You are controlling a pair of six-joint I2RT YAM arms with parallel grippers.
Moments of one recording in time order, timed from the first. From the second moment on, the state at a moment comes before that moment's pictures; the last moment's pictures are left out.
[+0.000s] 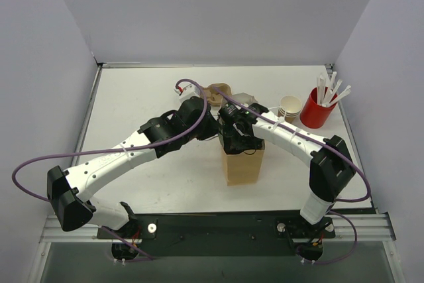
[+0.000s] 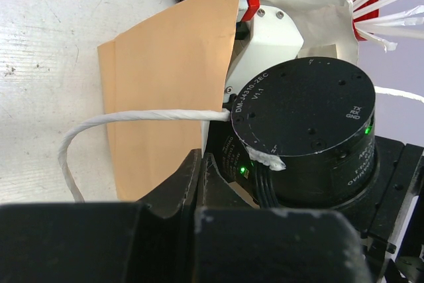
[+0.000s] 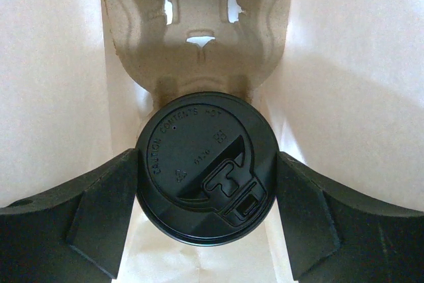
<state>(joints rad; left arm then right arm) -0.94 1.38 1.33 -0.57 -0.30 -1.09 0.76 1.69 1.33 -0.98 0.25 0.61</state>
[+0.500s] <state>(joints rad) -0.94 1.38 1.33 -0.57 -0.29 -1.09 0.76 1.68 1.30 -0.95 0.25 0.61</state>
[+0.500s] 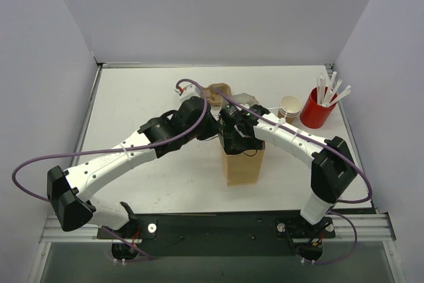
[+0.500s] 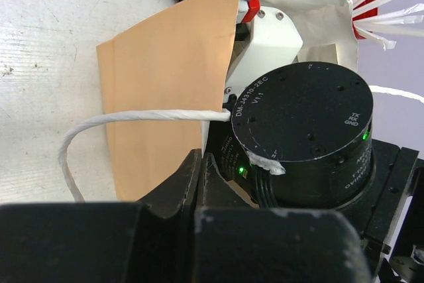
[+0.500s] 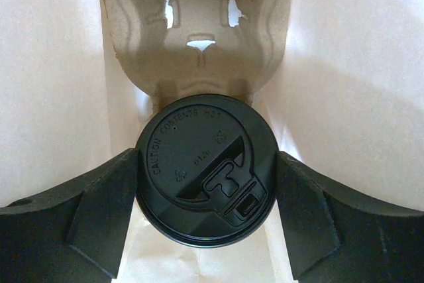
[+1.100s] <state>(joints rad) -0.94 1.38 1.33 -0.55 -0.28 -1.03 0.76 1.68 1.29 -0.94 0.26 0.62</state>
